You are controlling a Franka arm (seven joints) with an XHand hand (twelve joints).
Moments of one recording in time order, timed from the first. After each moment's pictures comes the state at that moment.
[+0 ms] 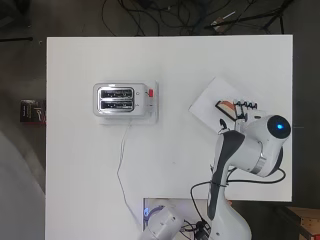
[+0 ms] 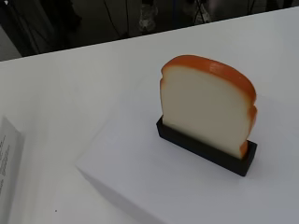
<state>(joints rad) 0.85 -0.39 -1.29 -1.78 -0.34 1.45 -1.11</state>
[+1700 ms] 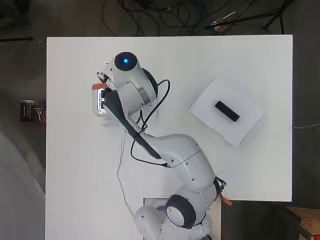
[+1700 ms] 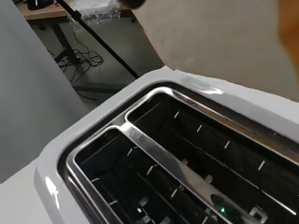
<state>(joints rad) 2.22 -0.75 -1.62 -1.59 -0.52 1.55 -1.10</state>
